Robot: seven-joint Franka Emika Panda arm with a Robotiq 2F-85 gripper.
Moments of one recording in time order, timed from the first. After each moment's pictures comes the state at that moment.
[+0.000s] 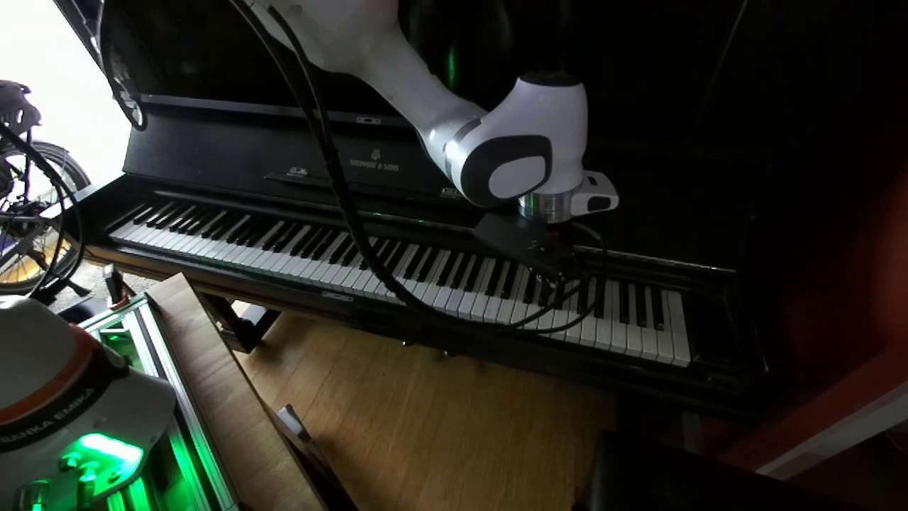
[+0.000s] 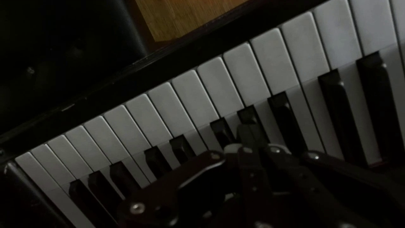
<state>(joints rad) -0.33 0.64 -0.09 -1.85 -0.08 2.57 -0.39</state>
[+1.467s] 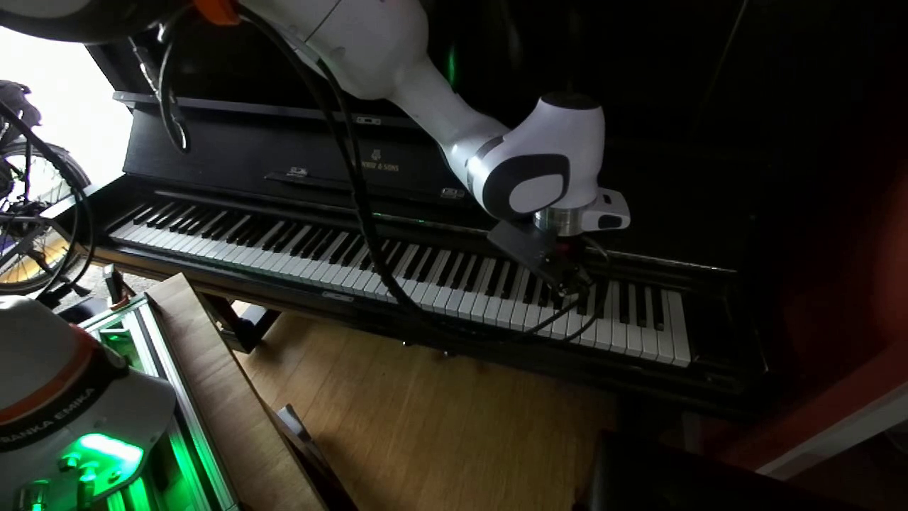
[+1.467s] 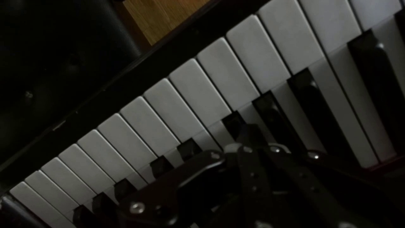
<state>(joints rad) -0.34 0.75 -0.09 -1.72 -0.05 2.54 -0.28</state>
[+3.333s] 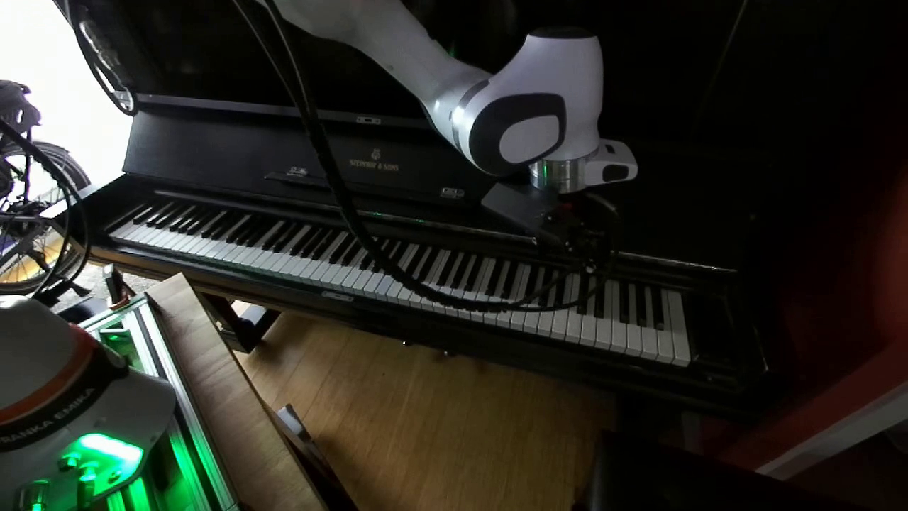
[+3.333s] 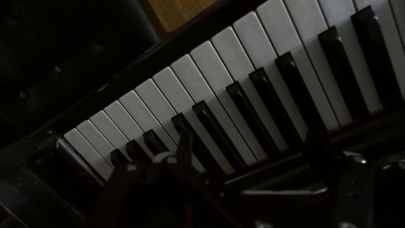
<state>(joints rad) -0.32 0.59 -0.11 -1.81 -0.08 2.52 -0.30</state>
